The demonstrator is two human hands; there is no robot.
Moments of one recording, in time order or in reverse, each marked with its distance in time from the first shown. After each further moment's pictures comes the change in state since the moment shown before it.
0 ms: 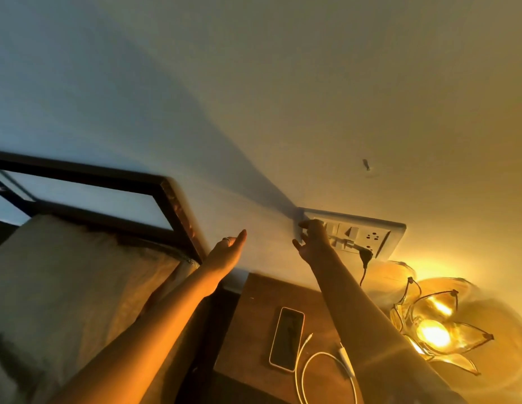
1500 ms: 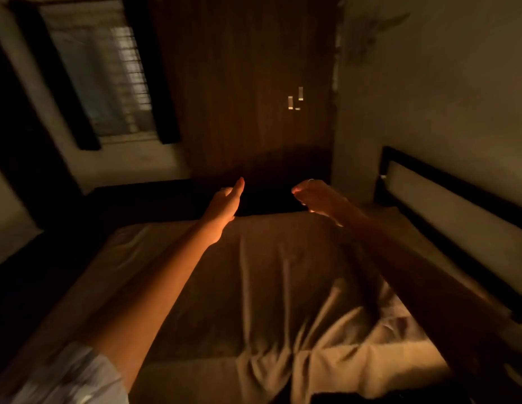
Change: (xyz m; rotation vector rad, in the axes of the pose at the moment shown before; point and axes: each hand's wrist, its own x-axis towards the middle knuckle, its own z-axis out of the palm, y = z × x) left_hand -0.667 -0.307 -0.327 -0.431 1.247 -0.139; right_hand -0.603 0.389 0.214 -1.453 -1.560 -0.746
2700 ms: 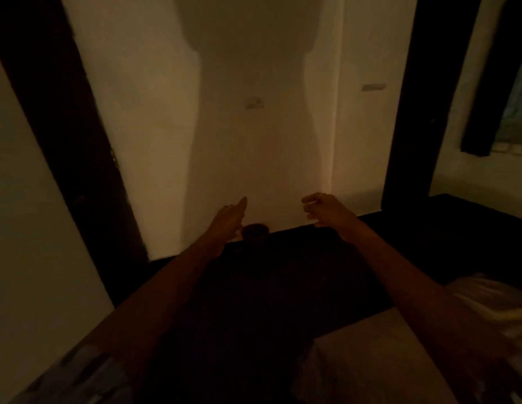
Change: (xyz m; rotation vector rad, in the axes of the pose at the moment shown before) left_hand -0.214 -0.284 -0.694 -0.139 1.221 -0.436; right_hand -0.005 -0.549 0.695 0.274 -1.063 -0.670
